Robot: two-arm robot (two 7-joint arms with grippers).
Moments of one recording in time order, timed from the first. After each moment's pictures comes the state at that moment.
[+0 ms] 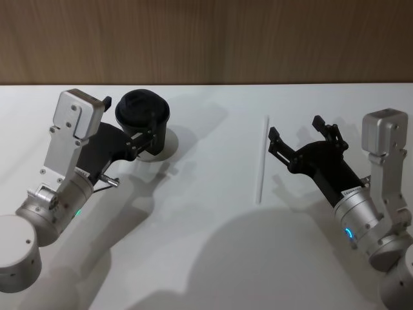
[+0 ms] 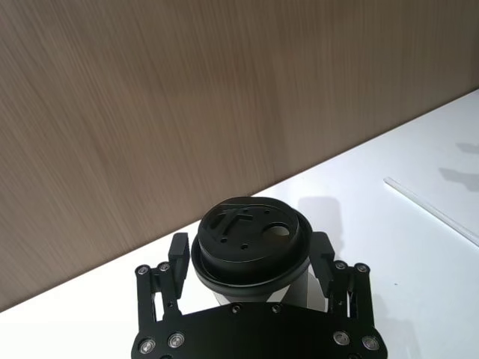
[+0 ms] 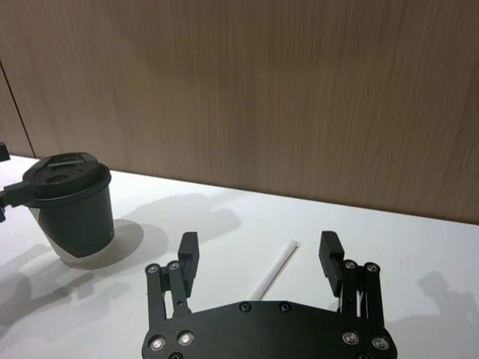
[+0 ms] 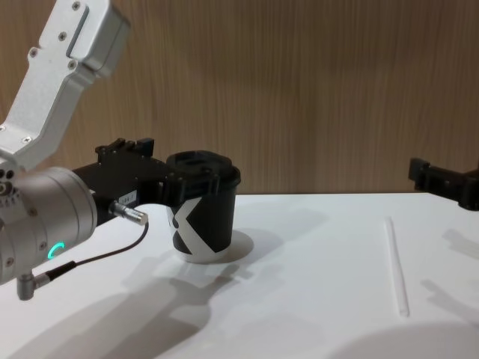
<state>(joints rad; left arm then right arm) -0.24 0.38 0.45 -1.63 -0.20 0.01 -0.01 -0.01 0.34 -0.23 -1.77 0.29 0.03 0.07</state>
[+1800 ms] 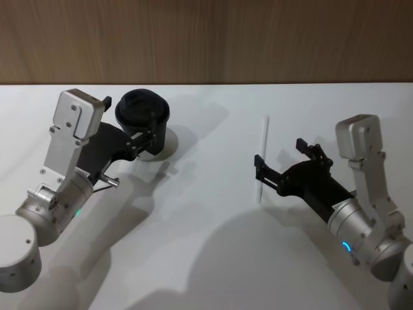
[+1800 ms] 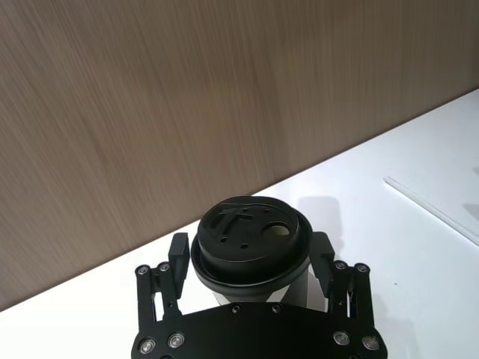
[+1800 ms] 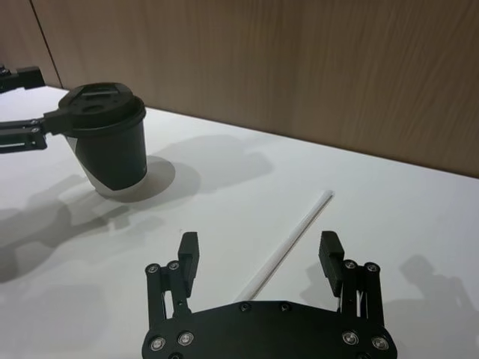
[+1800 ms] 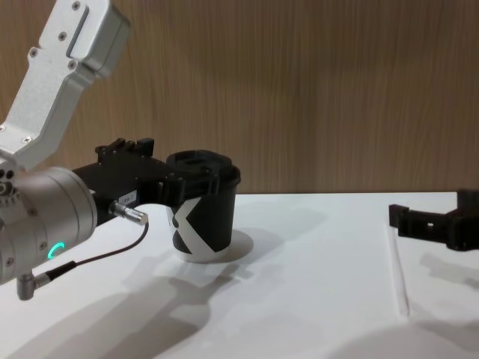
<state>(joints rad) -0.24 0.38 0.45 -1.63 -0.20 0.01 -0.01 -0.04 0.38 -0.25 -1.86 0.27 0.25 0.11</state>
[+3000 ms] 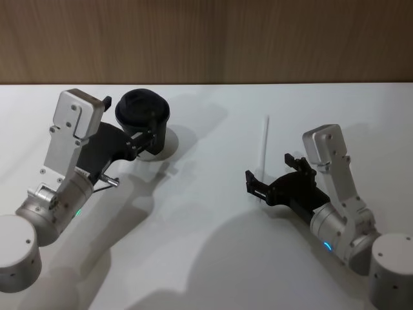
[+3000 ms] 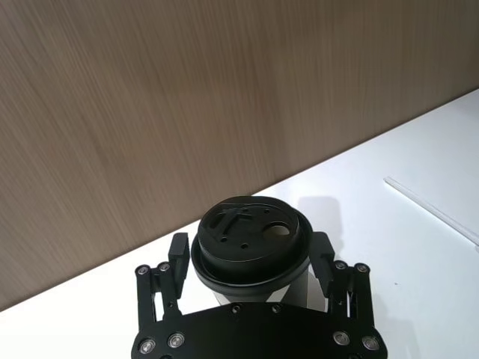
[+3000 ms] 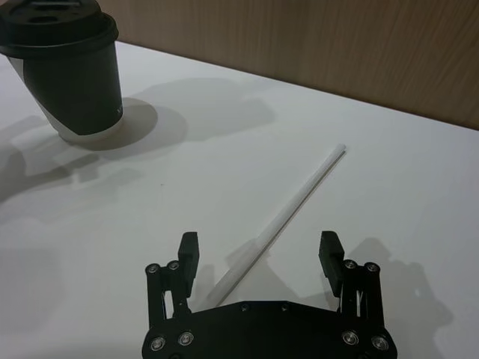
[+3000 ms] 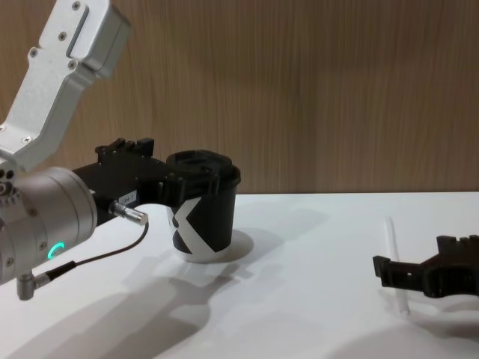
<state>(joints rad) -0.24 0.38 0.45 -1.63 -0.20 0.01 -0.01 0.05 0.34 -0.30 -1.70 0.18 0.30 0.12</state>
